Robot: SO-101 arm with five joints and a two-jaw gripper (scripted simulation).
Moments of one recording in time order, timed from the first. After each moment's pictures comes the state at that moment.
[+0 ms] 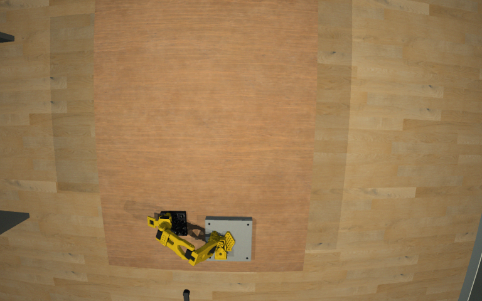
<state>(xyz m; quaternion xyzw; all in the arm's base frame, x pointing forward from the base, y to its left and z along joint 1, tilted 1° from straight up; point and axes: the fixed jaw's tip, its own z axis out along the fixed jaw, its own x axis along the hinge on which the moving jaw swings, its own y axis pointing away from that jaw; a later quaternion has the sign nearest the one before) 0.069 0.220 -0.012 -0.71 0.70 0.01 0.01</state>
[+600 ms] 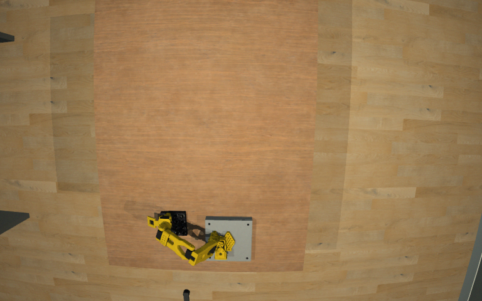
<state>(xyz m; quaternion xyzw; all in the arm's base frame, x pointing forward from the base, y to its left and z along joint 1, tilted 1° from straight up) 0.069 0.220 -0.012 -0.71 0.70 0.01 0.01</state>
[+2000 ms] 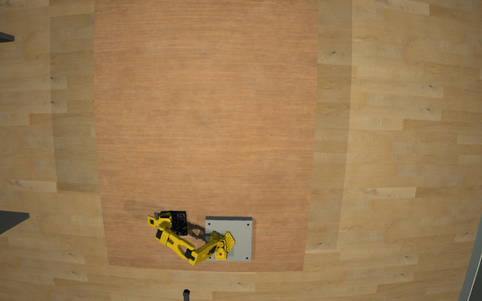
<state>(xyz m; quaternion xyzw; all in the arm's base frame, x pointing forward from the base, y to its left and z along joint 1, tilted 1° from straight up) 0.071 0.219 -0.011 -0.71 0.70 0.00 0.01</state>
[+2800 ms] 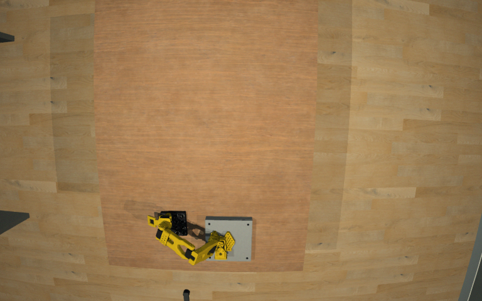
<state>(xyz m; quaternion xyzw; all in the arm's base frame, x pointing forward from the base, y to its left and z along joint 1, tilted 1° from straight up) 0.072 0.219 -0.011 -0.71 0.70 0.00 0.01</state>
